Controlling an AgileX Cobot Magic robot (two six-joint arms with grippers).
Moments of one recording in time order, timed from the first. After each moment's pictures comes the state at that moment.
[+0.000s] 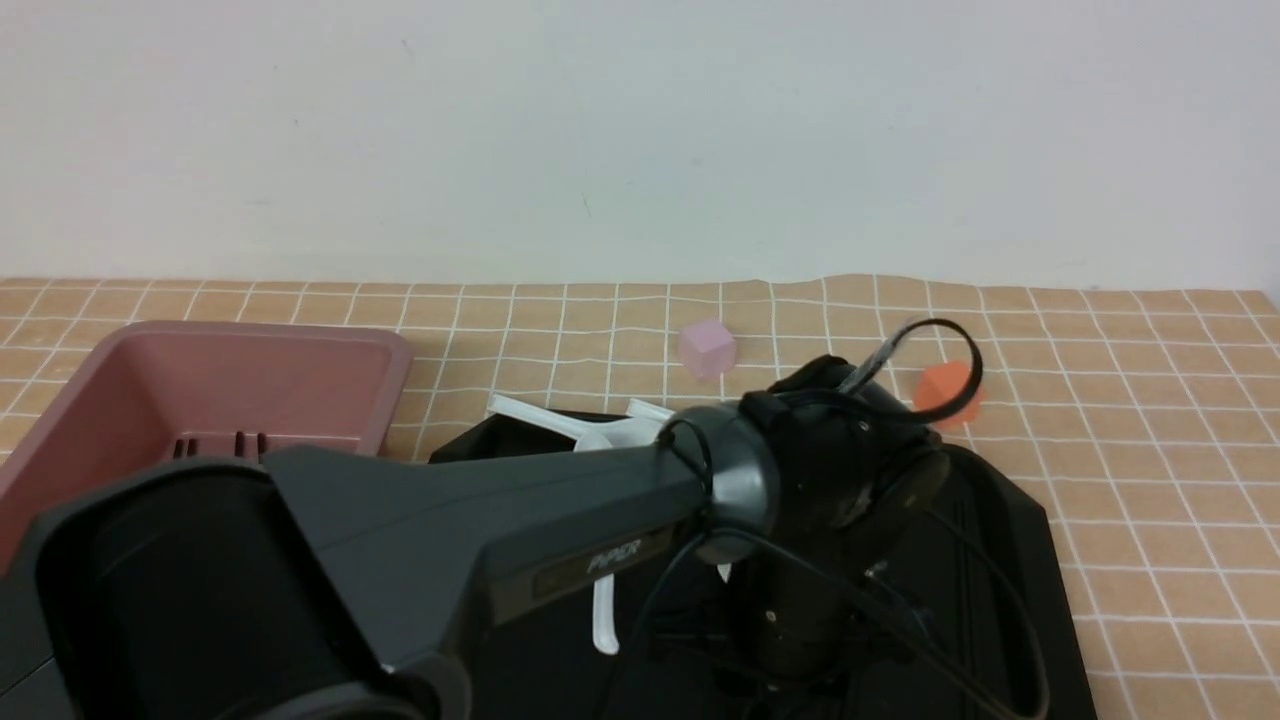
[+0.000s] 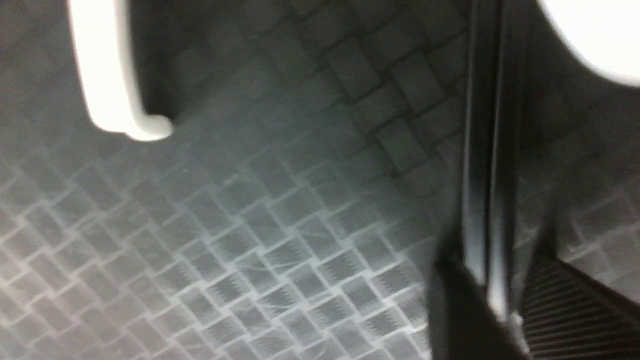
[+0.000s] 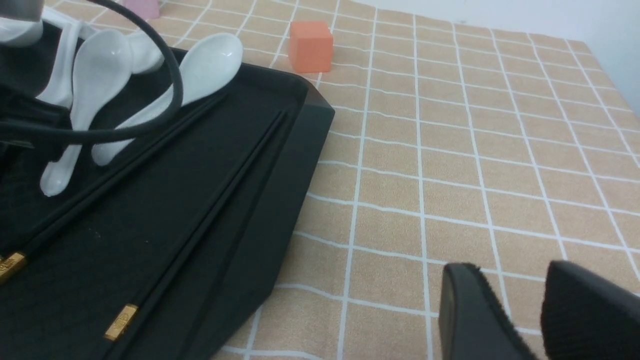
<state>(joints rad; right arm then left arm) 0.04 -0.01 0.02 -0.03 0.38 -0.04 -0.91 2.27 -1.78 0.07 1.16 -1.01</state>
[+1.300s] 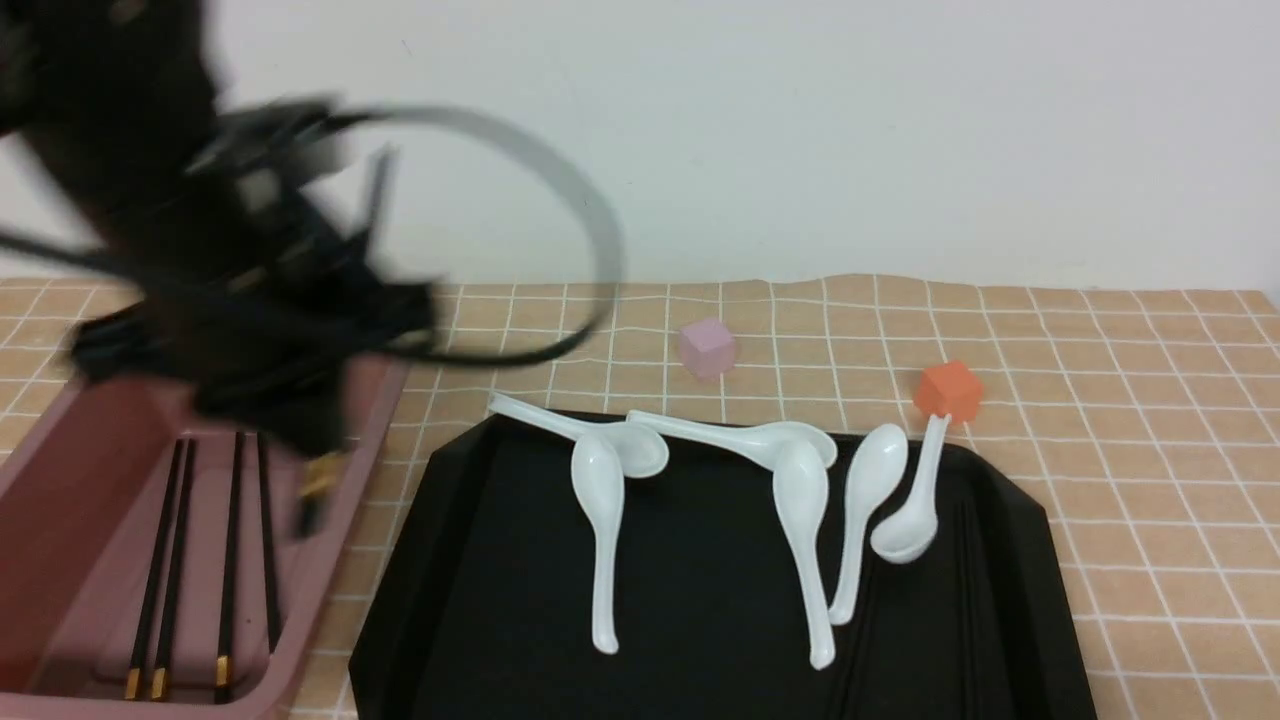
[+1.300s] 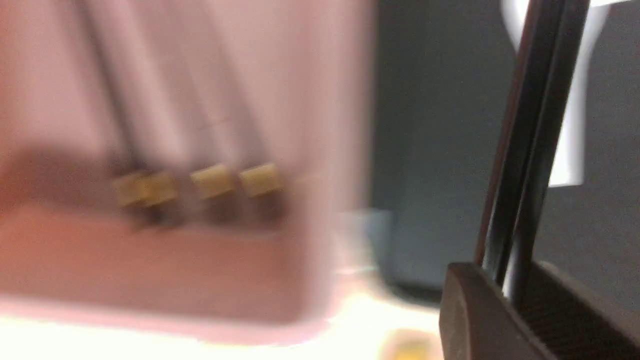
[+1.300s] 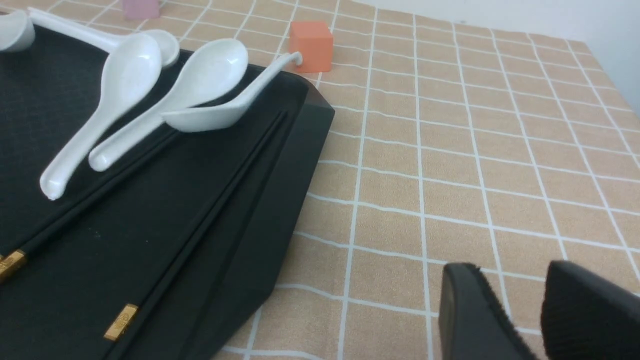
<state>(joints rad) 0.04 -0.01 0.02 -0.03 0.38 -0.04 -0.31 1.47 -1.33 0.04 1.24 -0.47</state>
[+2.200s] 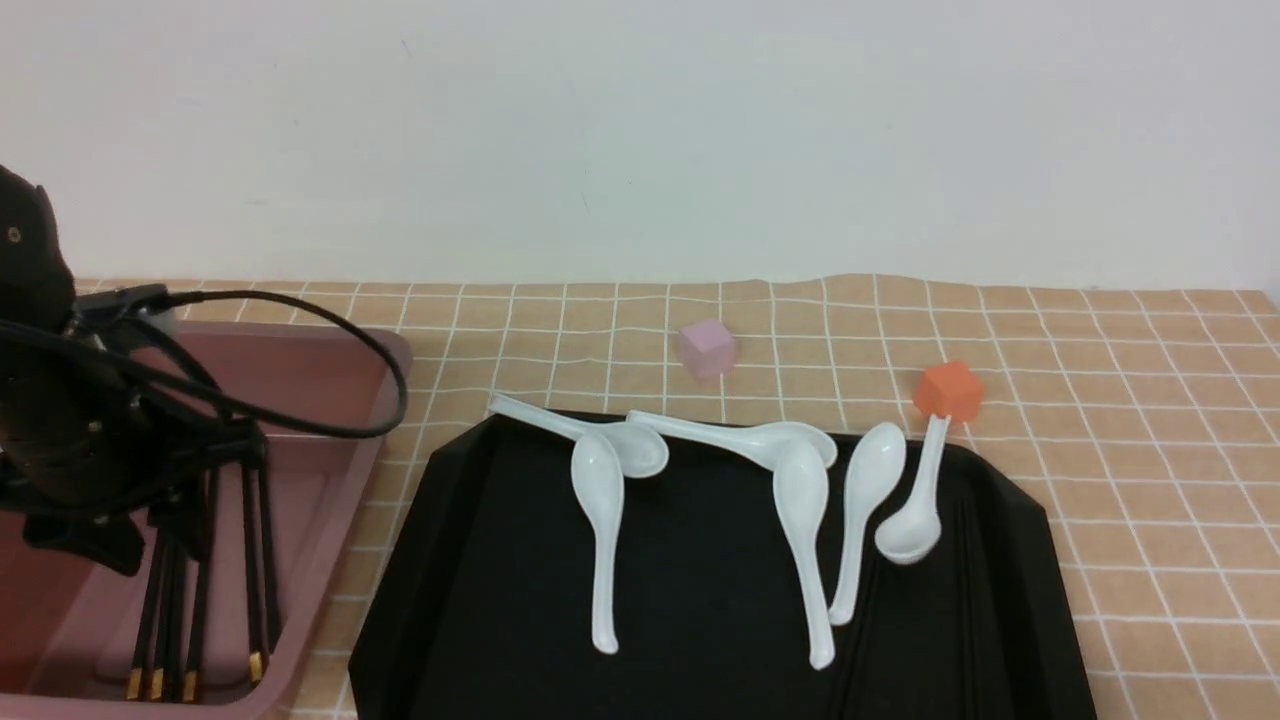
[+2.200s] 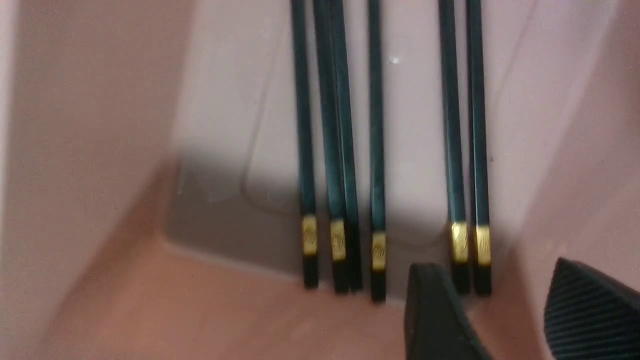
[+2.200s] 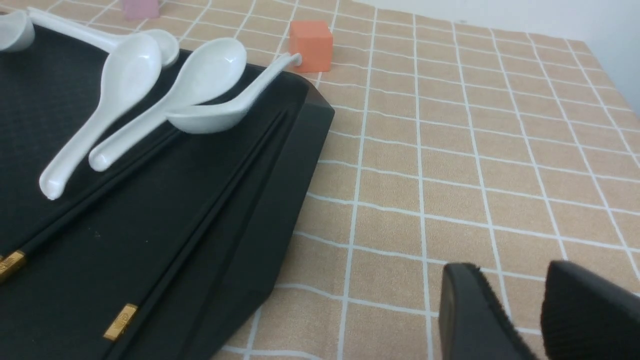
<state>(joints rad) 0.04 -0.01 0.02 -0.03 0.38 -0.04 -0.01 1.59 -1.13 -0.02 0.99 -0.26</state>
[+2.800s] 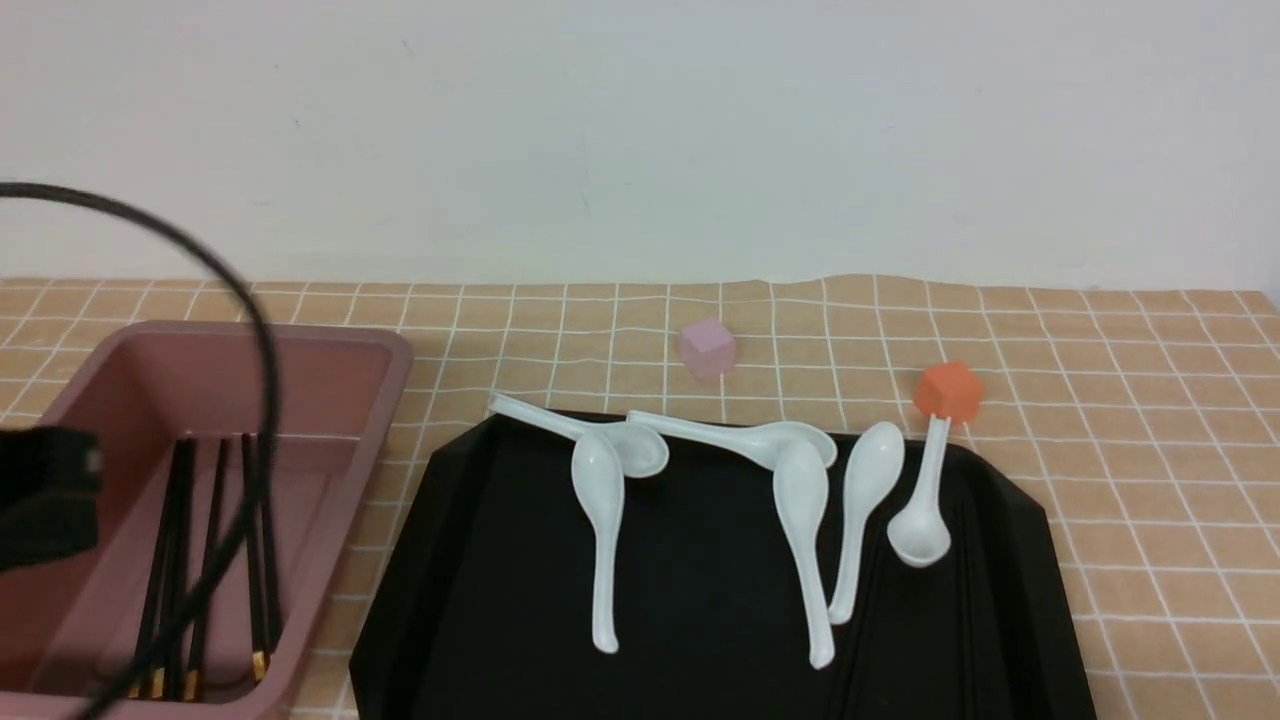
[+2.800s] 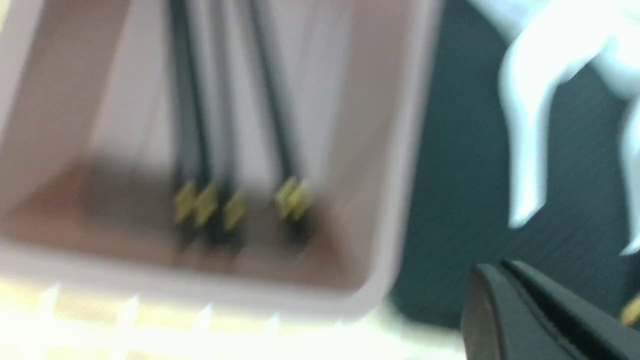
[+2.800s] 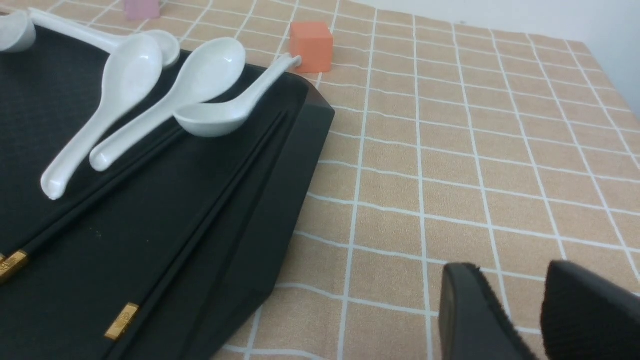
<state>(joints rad) 0.04 -0.01 0.02 -0.03 0.38 -0.04 -0.01 0.79 -0.79 -0.27 0.84 -0.16</state>
